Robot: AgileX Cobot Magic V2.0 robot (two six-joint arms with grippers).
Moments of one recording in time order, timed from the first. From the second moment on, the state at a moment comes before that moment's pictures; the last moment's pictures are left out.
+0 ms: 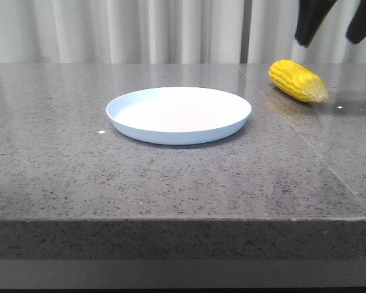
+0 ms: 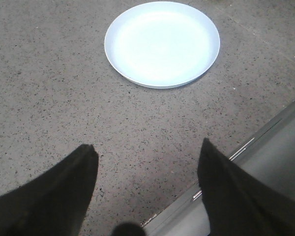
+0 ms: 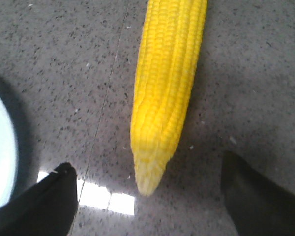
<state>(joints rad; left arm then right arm) -0.62 0.75 -0.95 0.02 0.94 0.06 0.15 1.71 -1.59 0.03 0.95 0.02</state>
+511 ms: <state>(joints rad) -0.62 0.75 -0.95 0.02 0.94 0.06 0.15 2.06 -1.87 -0.01 0.96 0.02</state>
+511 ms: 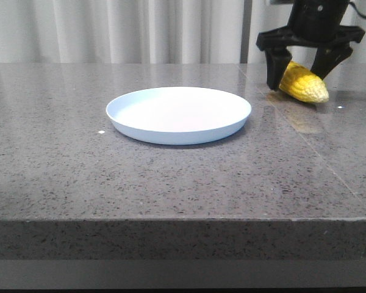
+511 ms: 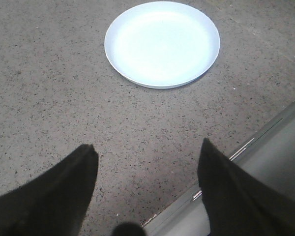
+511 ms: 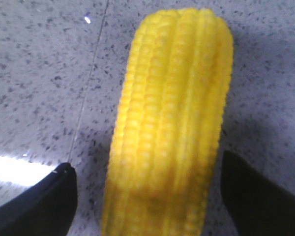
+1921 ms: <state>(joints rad) -0.62 0.75 -0.95 0.02 0.94 0.06 0.59 1.86 -1.88 0.09 1.09 -0.02</state>
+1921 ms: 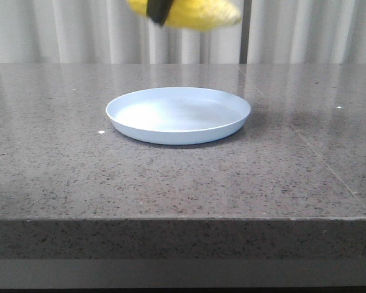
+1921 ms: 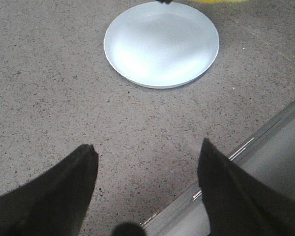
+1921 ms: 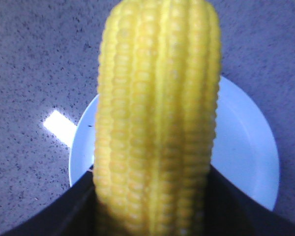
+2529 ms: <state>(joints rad) -0.62 0.75 -0.95 0.02 0.94 0.06 0.57 2.04 -1.88 0.07 1.07 0.20</state>
